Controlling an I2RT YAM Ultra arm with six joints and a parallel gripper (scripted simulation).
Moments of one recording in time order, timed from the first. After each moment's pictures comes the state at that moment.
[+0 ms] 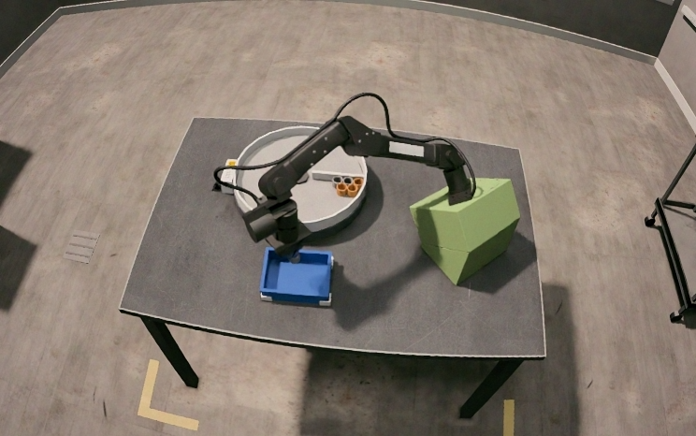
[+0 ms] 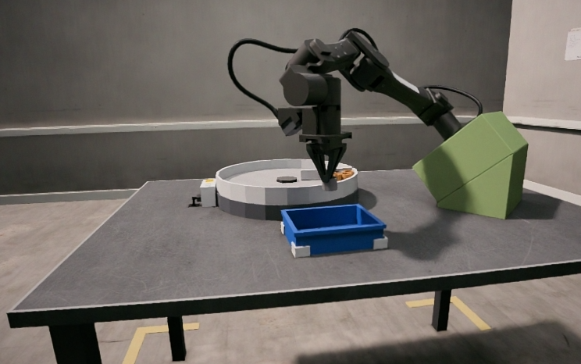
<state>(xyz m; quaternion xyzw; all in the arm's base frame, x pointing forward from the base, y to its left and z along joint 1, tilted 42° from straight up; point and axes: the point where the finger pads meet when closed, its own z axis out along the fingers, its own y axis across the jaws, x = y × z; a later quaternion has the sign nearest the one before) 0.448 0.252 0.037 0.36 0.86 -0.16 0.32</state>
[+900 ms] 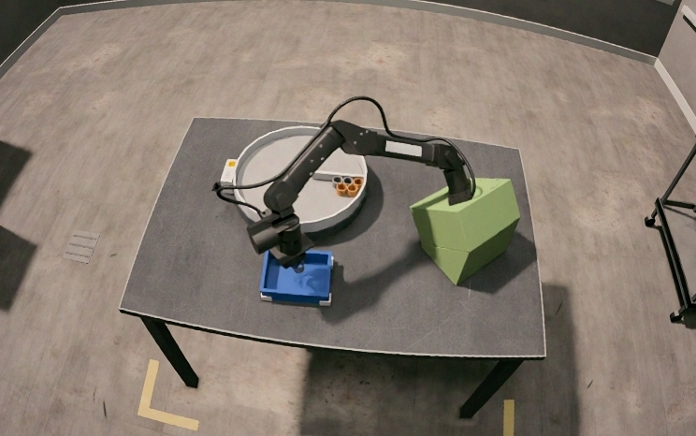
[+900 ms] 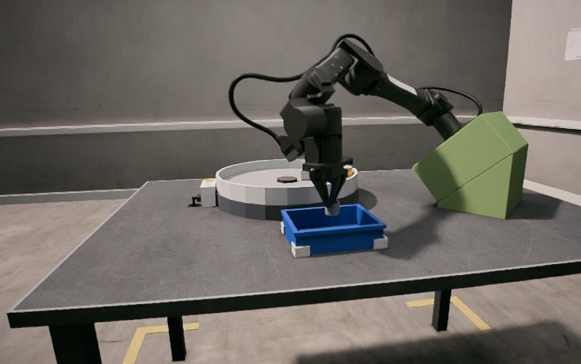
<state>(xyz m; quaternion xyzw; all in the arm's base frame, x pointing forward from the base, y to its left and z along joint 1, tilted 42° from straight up) 0.464 0.217 -0.004 0.36 0.86 -0.17 0.31</state>
